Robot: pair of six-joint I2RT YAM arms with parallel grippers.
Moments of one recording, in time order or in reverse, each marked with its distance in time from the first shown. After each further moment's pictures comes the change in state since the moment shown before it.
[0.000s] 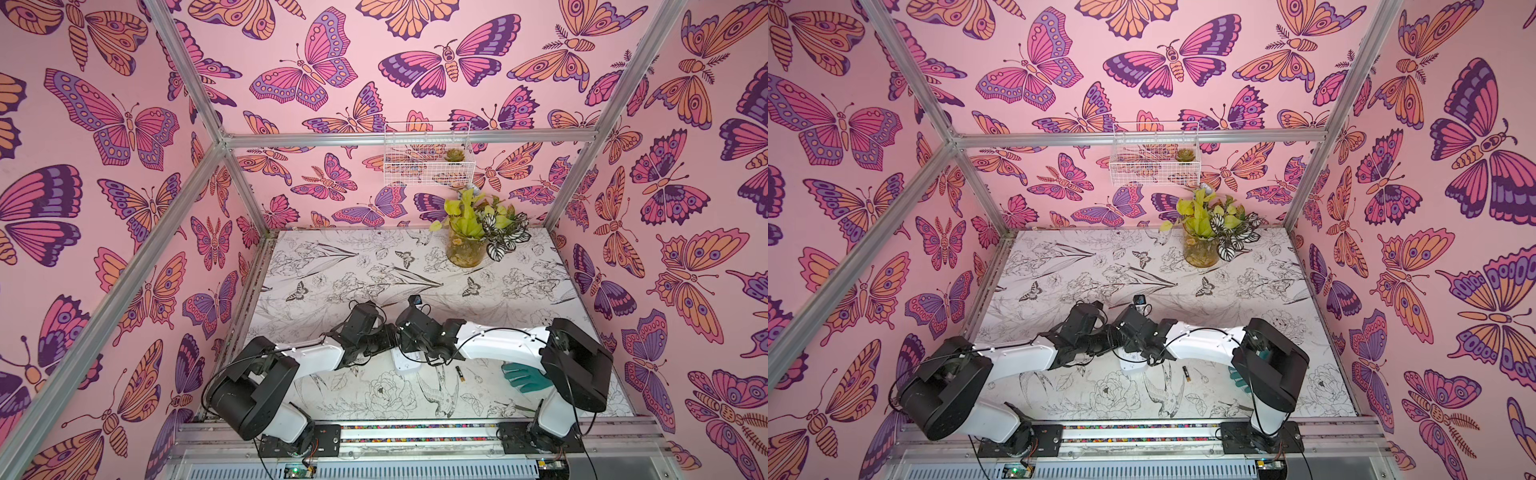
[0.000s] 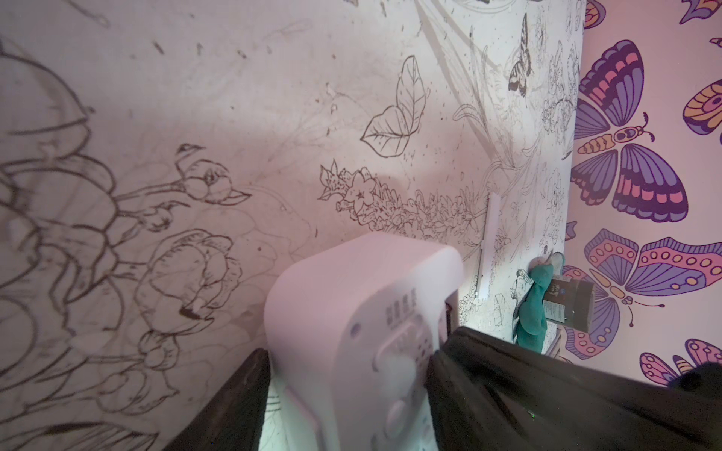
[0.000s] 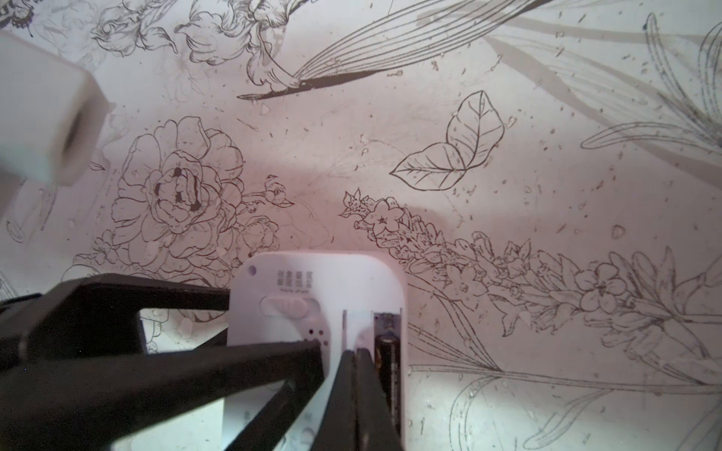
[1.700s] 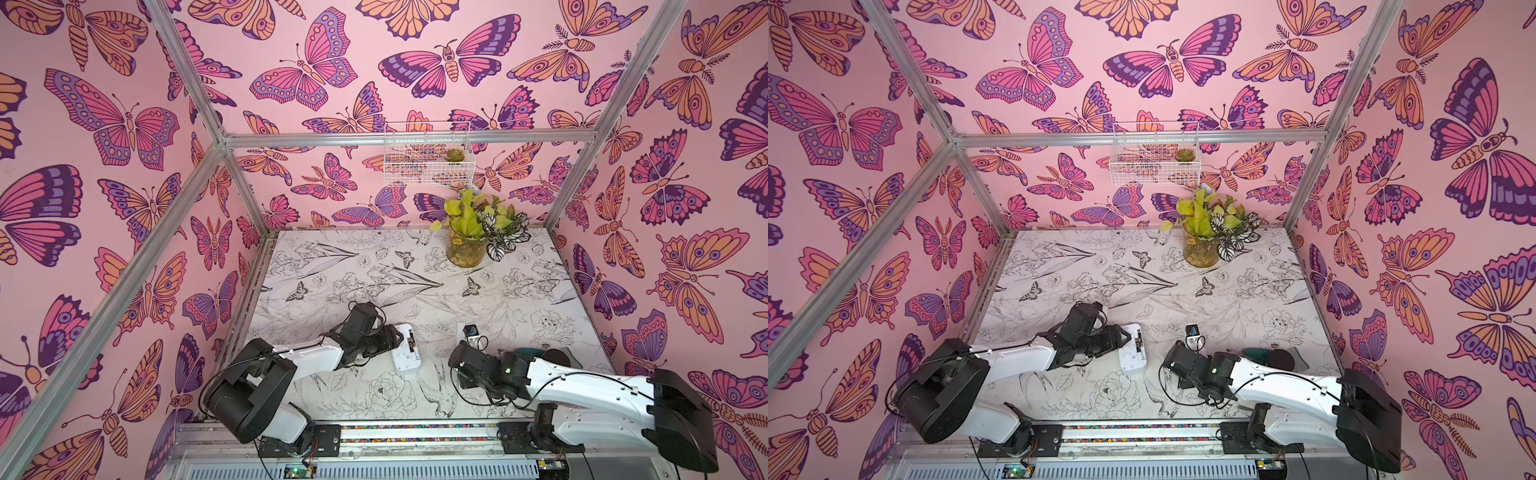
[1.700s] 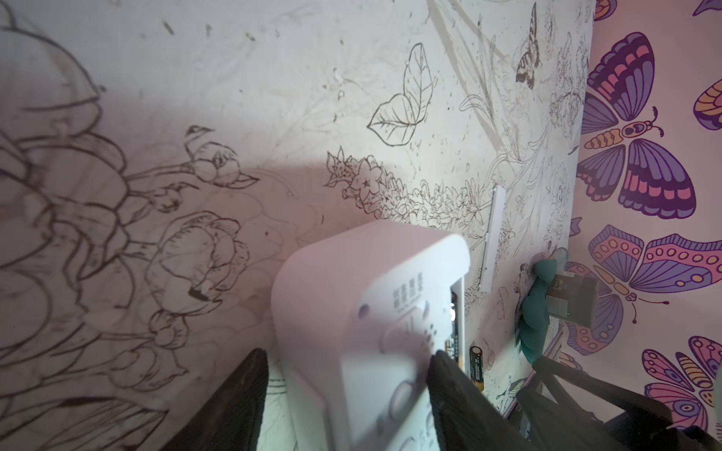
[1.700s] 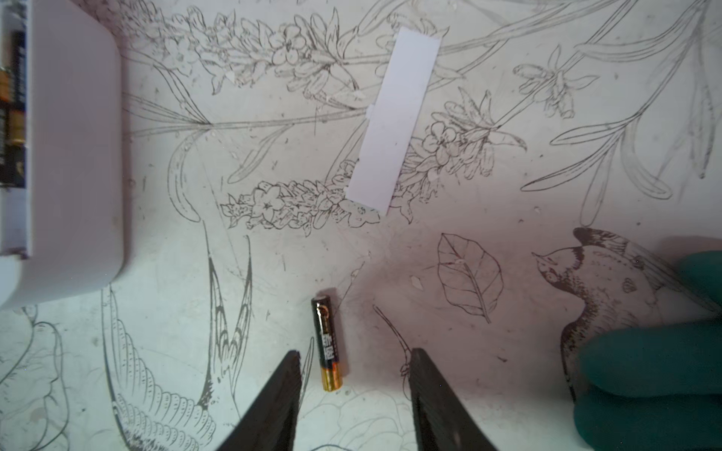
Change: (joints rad) left arm 0.000 -0.019 0.002 -0.042 0.009 0.001; right arm 0.052 -0.552 -0.442 -0.341 0.112 0.081
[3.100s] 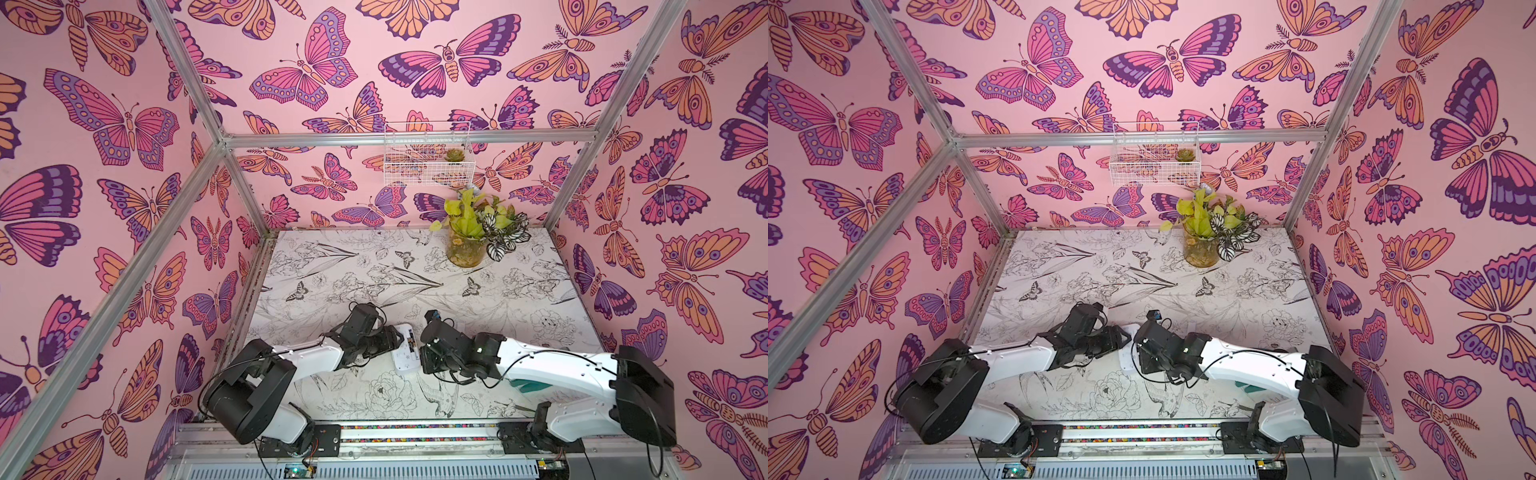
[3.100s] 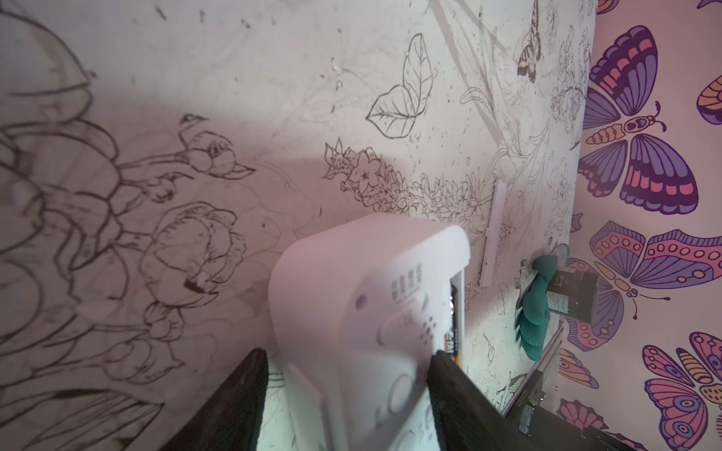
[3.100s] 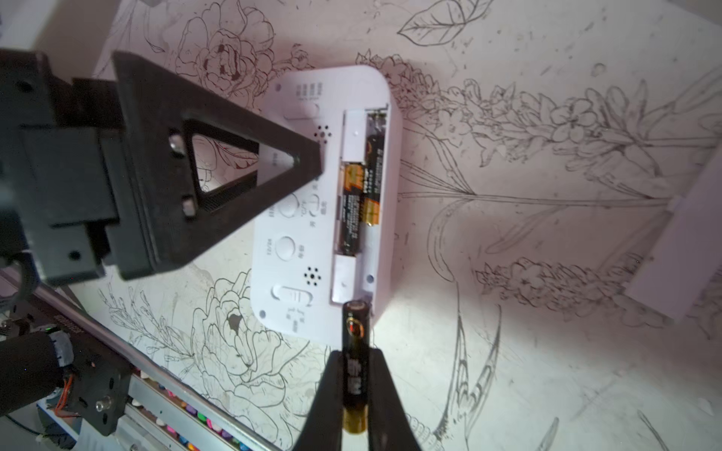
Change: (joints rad) left arm -0.006 -0.003 0.000 -0.007 0.002 0.000; right arm 0.002 0.250 0.287 0.185 -0.275 -0.049
